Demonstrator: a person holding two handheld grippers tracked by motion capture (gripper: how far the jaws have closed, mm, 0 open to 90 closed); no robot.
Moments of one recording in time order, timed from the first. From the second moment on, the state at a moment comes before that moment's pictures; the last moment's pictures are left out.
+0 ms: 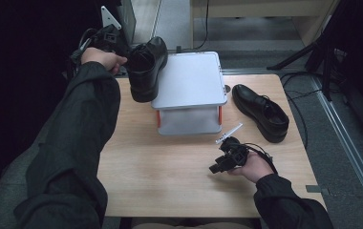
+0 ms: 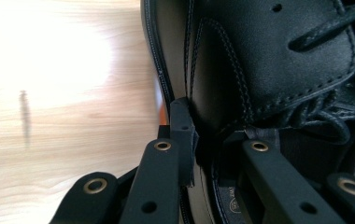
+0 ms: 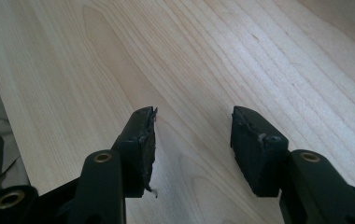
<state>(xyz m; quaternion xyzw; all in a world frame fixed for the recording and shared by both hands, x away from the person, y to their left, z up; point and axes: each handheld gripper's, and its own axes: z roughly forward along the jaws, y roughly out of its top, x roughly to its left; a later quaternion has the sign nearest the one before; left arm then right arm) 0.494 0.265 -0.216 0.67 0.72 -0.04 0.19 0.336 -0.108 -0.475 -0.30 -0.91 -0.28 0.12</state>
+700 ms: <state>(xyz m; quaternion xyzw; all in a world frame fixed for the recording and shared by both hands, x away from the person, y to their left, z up) 0.511 0.216 -0.239 0.67 0.72 -0.06 0.18 0.331 -0.122 -0.474 -0.31 -0.90 -0.29 0.11</state>
